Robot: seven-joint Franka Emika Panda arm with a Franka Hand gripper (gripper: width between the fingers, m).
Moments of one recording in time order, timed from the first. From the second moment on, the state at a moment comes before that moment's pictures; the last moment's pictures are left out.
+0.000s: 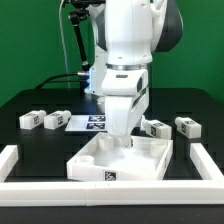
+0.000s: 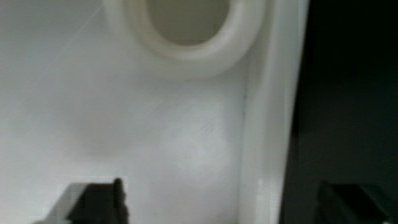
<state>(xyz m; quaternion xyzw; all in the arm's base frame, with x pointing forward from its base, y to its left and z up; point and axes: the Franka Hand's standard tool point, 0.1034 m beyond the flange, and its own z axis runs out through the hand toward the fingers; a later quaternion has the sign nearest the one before) 0.475 0.030 0.021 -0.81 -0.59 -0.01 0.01</state>
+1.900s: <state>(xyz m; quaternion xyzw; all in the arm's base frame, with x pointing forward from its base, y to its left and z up) 0.489 0.057 0.020 -0.74 -0.67 -0.03 0.00</state>
